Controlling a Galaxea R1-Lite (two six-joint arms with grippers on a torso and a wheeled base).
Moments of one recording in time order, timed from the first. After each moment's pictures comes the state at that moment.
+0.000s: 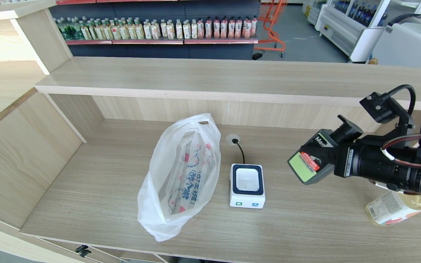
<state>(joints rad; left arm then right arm) 0.00 0.00 0.00 0.05 0.13 0.01 0.41 1.41 -0.73 -0.40 0.14 0.22</state>
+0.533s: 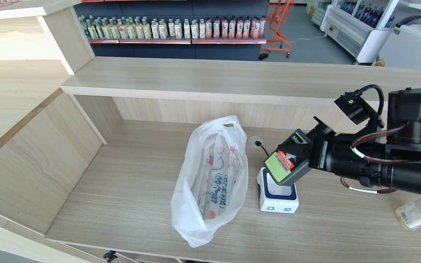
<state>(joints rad) 0.00 0.00 0.00 0.05 0.13 0.01 0.52 1.49 -0.82 -0.36 0.13 0.45</state>
